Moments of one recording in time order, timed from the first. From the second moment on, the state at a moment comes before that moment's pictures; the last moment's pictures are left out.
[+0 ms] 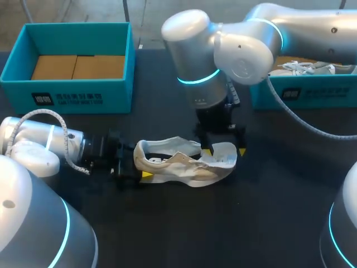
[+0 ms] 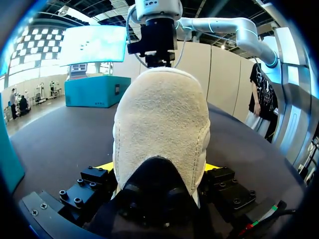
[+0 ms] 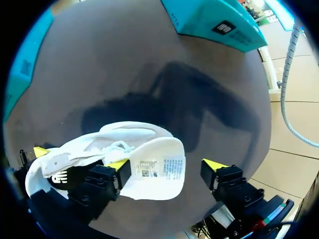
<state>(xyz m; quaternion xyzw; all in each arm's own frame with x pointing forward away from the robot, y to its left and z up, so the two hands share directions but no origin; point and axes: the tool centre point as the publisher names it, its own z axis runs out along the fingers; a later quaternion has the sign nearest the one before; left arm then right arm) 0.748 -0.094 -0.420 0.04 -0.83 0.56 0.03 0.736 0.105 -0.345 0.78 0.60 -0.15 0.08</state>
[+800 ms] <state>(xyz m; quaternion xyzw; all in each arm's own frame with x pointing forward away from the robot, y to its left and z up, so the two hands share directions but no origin) 0.748 -0.094 -0.420 0.04 -0.83 0.56 0.03 0.784 0.160 -0.262 0.66 0.74 -0.03 0.11</state>
